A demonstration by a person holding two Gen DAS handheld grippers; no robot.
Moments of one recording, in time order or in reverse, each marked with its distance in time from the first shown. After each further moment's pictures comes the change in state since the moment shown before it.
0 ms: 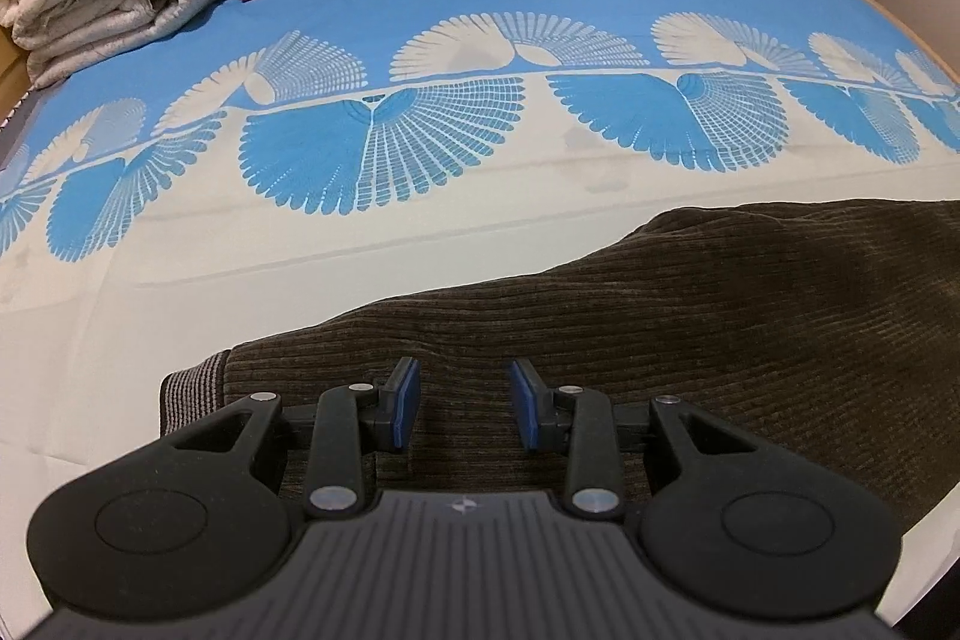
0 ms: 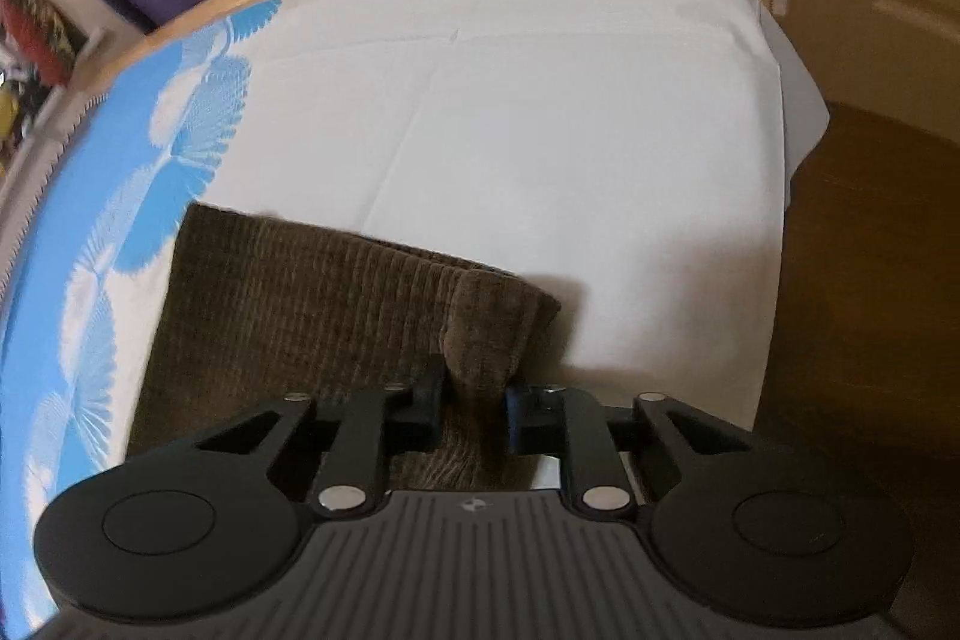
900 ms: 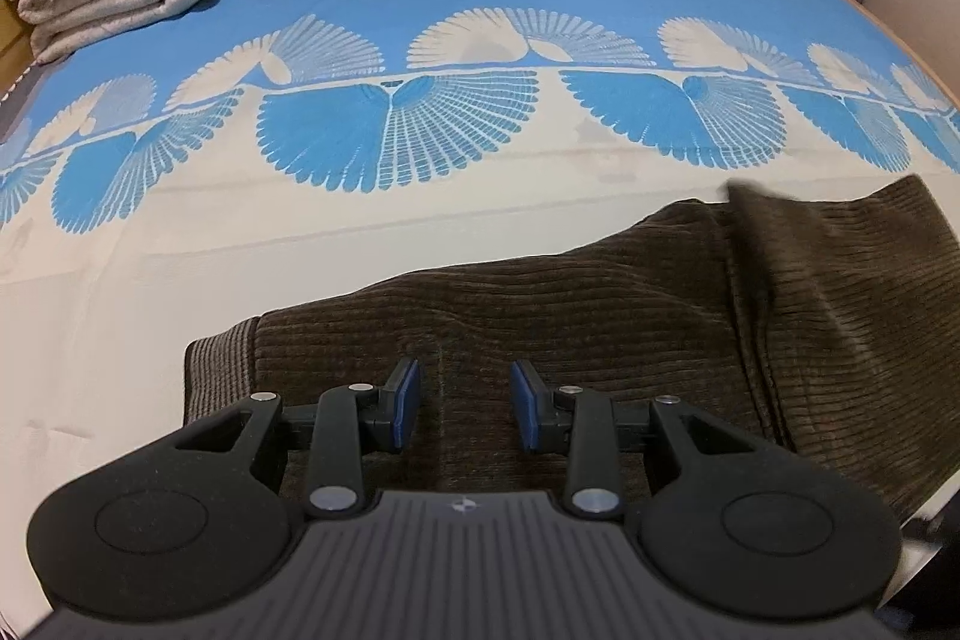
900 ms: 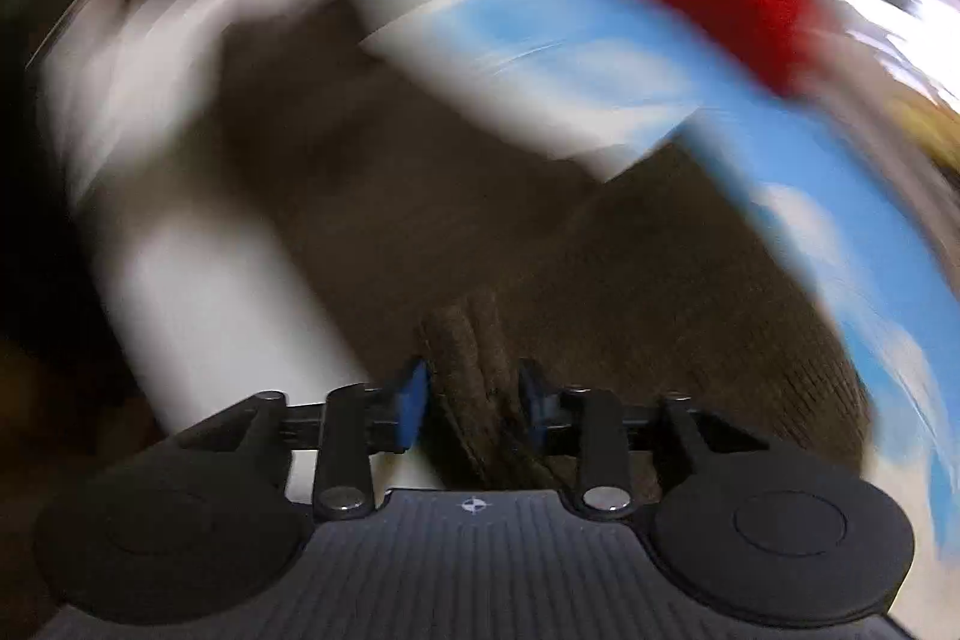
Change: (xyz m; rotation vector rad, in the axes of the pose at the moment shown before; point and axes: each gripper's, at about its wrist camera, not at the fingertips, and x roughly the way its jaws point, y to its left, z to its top) left arm -0.015 0.024 -0.013 -0.040 0.010 -0.032; right arm -0.202 0.173 -0.493 -2.090 0.070 0.639
